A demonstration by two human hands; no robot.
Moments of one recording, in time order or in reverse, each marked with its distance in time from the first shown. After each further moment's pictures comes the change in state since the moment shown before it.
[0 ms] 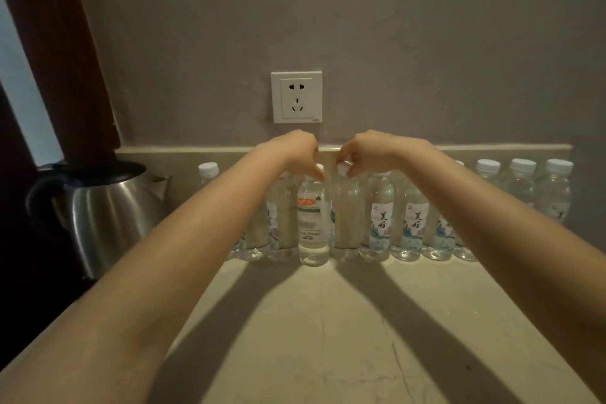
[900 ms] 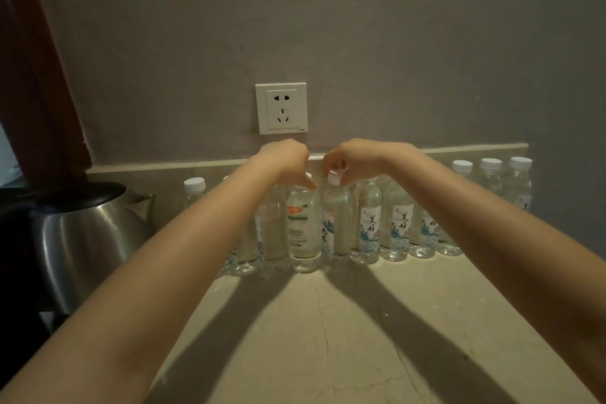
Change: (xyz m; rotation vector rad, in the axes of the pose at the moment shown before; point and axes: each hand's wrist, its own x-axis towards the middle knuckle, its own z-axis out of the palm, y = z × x) left_hand 0.002 0.000 0.001 0.149 0.066 0.081; right_hand -0.010 -0.011 -0.008 -0.009 -0.069 0.022
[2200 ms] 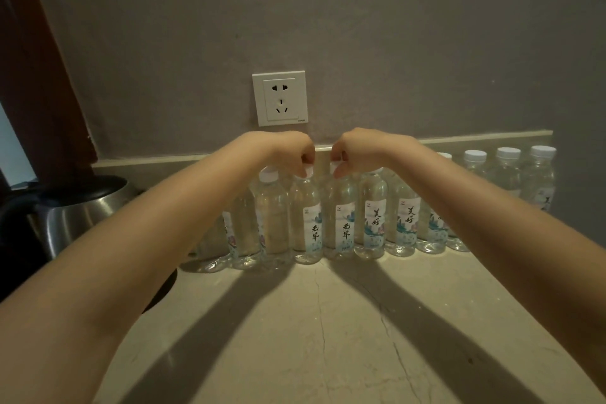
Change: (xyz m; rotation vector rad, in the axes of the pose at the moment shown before) left_hand 0.006 0.000 -0.012 -0.053 -0.197 0.131; right_hand 0.016 0.015 0.012 -0.037 0.071 0.050
